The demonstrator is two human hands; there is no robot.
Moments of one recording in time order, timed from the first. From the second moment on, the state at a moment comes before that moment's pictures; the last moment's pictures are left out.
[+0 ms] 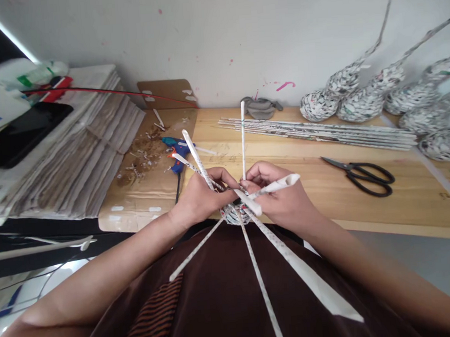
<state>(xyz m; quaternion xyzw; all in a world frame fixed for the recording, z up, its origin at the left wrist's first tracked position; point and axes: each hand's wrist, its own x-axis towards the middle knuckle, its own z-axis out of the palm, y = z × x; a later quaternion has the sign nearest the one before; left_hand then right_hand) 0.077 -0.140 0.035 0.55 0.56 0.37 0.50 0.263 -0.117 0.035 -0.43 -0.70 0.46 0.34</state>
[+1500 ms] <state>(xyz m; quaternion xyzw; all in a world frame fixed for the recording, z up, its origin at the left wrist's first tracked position) 0.023 -0.129 0.026 0.45 0.40 0.30 0.74 0.275 -0.101 0.039 -0.39 -0.75 0.49 0.23</state>
